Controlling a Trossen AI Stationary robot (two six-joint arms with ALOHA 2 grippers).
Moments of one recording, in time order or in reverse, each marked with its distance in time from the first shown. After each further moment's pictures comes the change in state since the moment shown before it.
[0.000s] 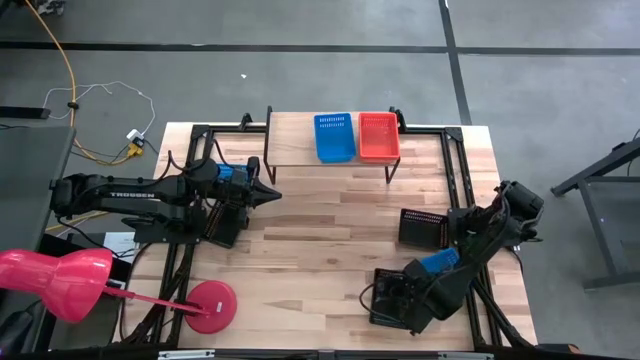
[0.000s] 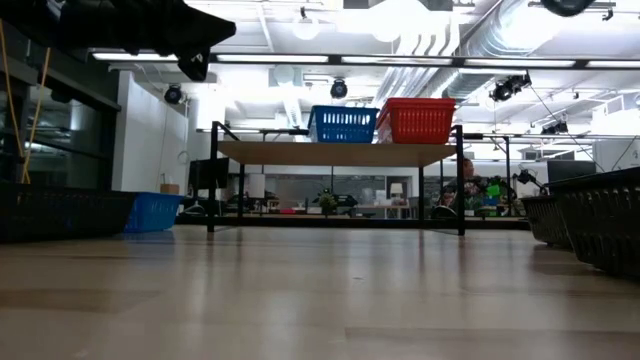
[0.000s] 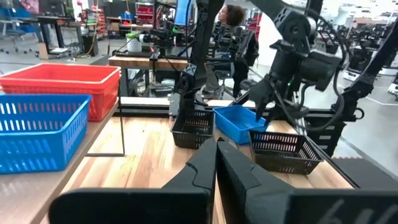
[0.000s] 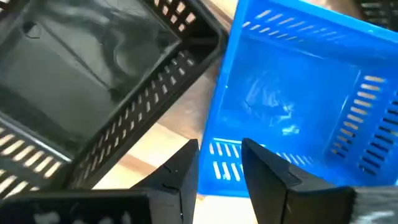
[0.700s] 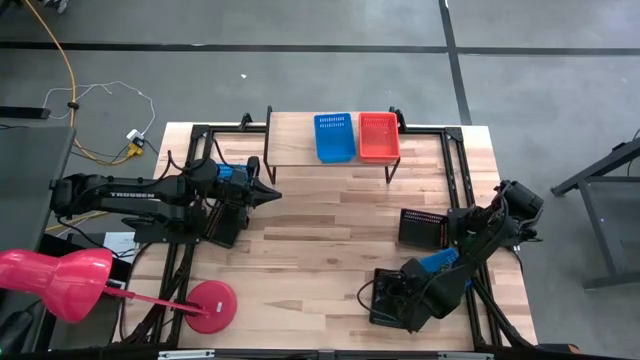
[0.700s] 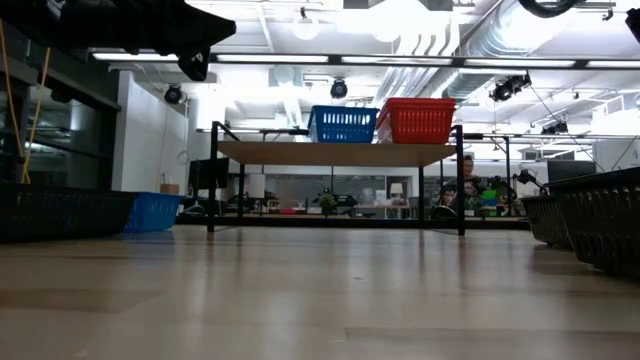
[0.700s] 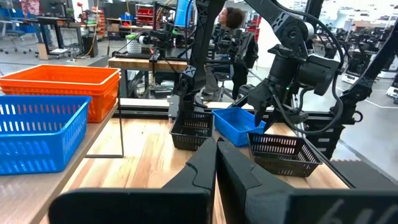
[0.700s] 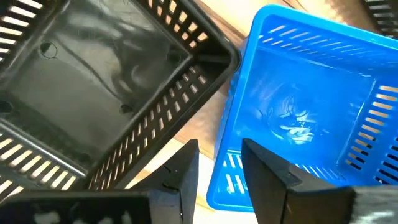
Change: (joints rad) left arm 0.000 0.000 0.000 0.007 0.001 -0.010; right arm -0.009 0.000 -0.012 0.042 0.031 0.013
